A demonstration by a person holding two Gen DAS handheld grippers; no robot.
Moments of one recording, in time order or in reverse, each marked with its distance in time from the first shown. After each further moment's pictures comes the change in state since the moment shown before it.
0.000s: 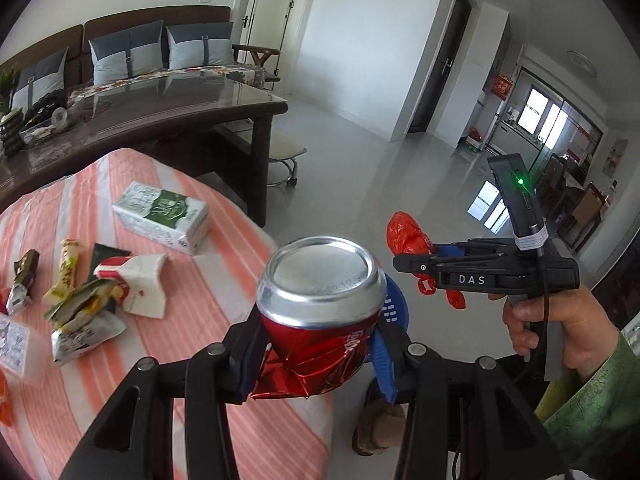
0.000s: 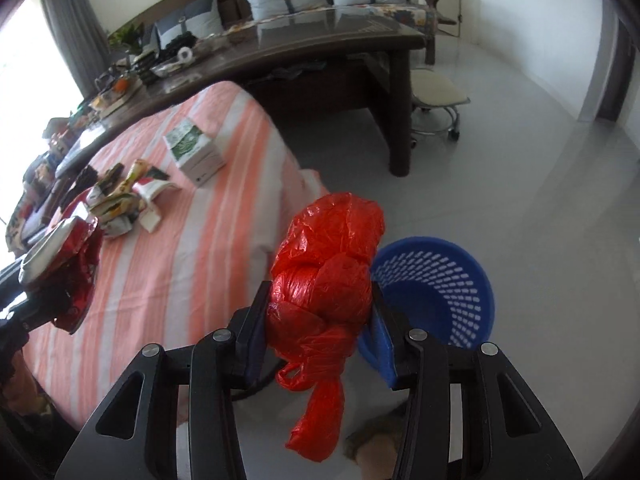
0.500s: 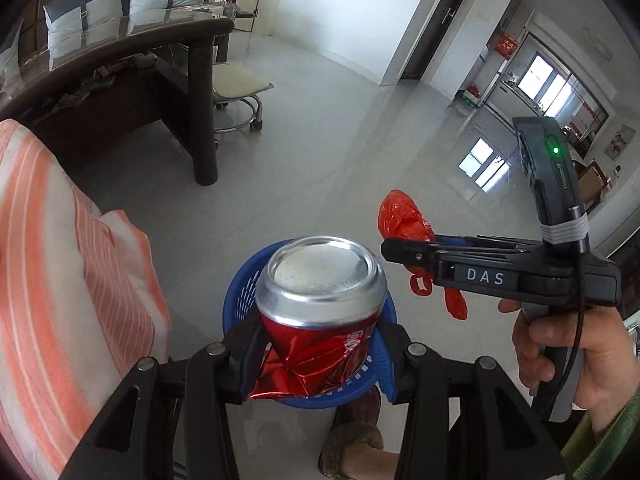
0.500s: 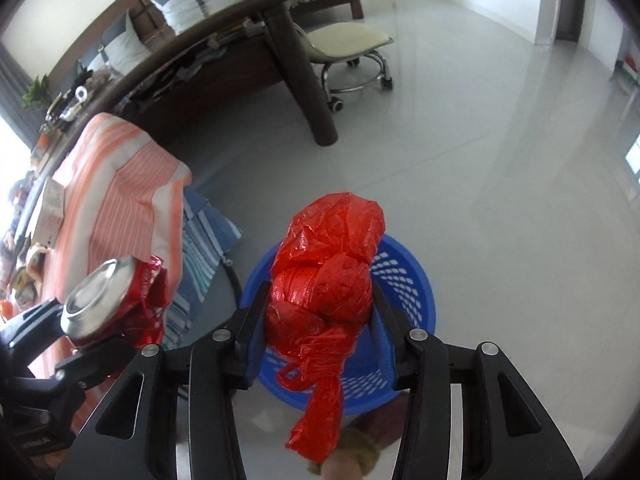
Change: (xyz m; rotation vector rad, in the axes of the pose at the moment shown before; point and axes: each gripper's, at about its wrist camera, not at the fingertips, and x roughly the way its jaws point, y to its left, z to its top) left arm 0.207 -0.055 0.031 -0.013 0.216 -0.050; right arm 0.077 -0.156 0.013 0.233 0.087 -0.021
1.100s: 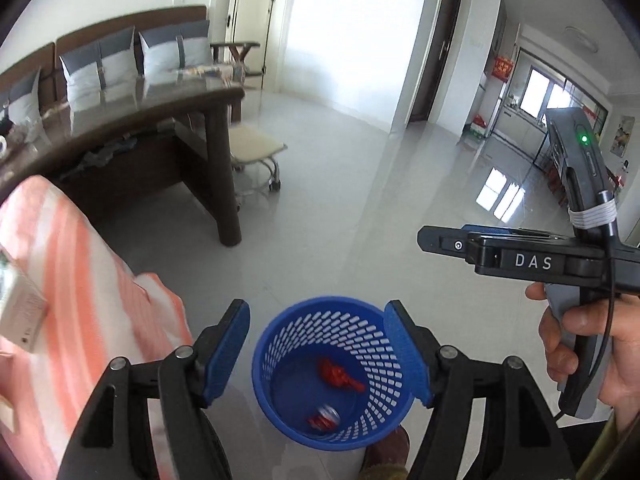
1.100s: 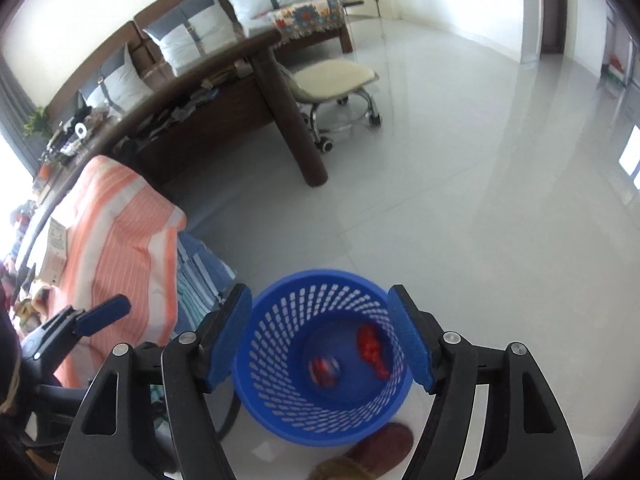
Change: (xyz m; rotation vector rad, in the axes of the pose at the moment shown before) left arm -0.050 -0.010 -0.004 0.073 -0.268 0.104; right arm -0.043 -0.013 0.010 -0.013 -0.183 -0.019
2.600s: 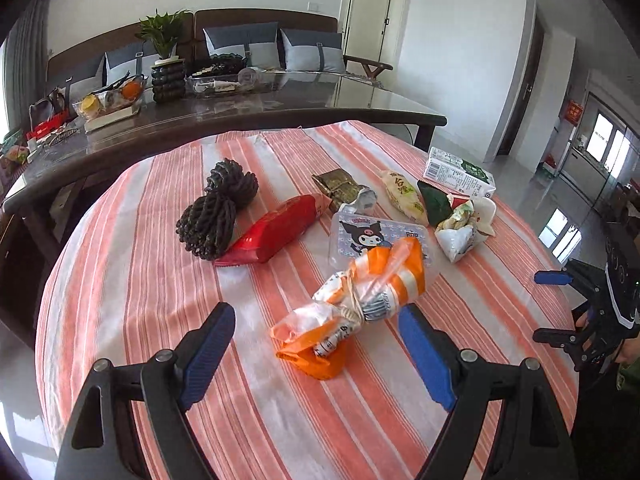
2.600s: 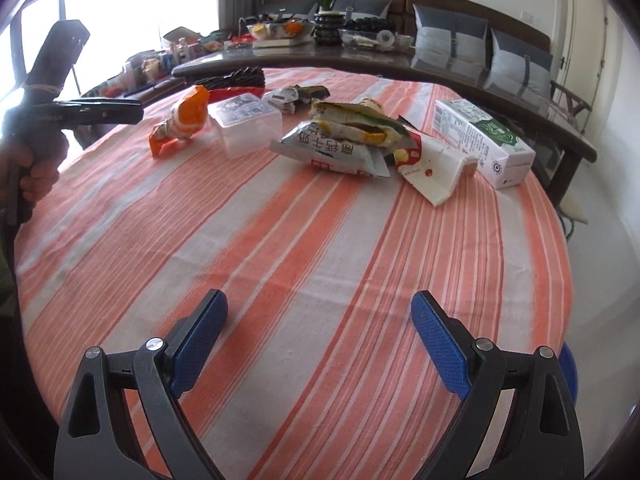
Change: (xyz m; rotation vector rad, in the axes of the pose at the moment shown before) left arm -0.306 0.378 -0.173 -0.162 -0.001 0.230; right arm -0.013 0.365 -0.191 -0.712 -0.032 0.290
